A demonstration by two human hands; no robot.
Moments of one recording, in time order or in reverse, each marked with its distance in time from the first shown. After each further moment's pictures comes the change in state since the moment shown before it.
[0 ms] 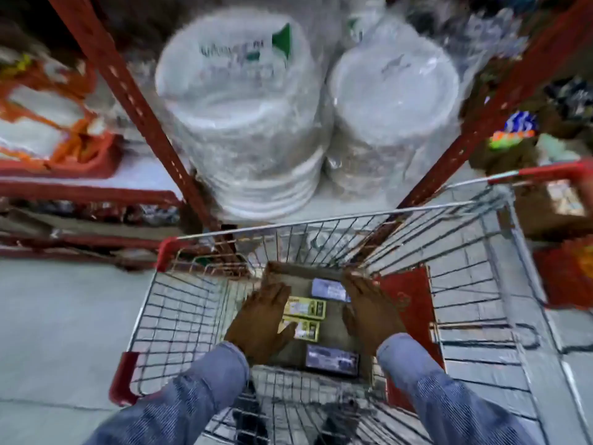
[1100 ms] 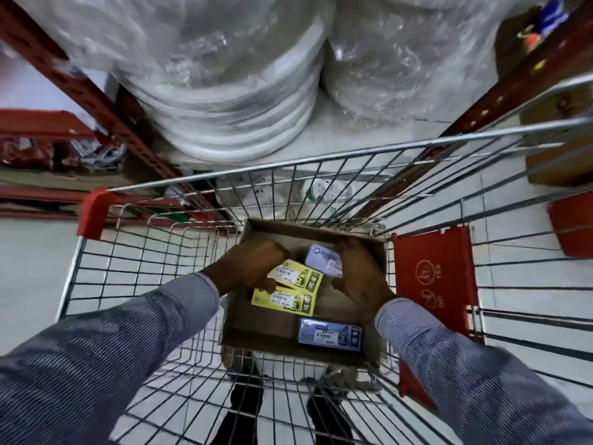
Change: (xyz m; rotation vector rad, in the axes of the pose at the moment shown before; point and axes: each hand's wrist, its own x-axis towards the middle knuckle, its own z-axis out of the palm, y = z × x) left_hand 0.134 -0.059 0.057 0.190 -0.365 0.269; right_hand 0.099 0.049 0.102 0.137 -0.114 0.134
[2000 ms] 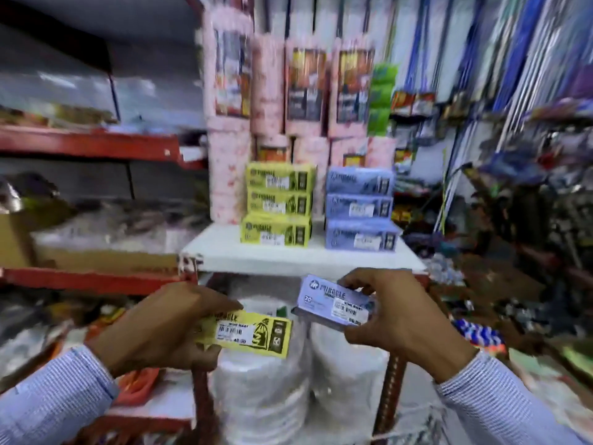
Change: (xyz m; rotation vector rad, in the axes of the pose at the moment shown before) left_hand -0.434 0.121 -0.393 0.389 0.986 -0.099; right_hand -0.331 -0.213 -0.466 -0.011 0.854 -0.507
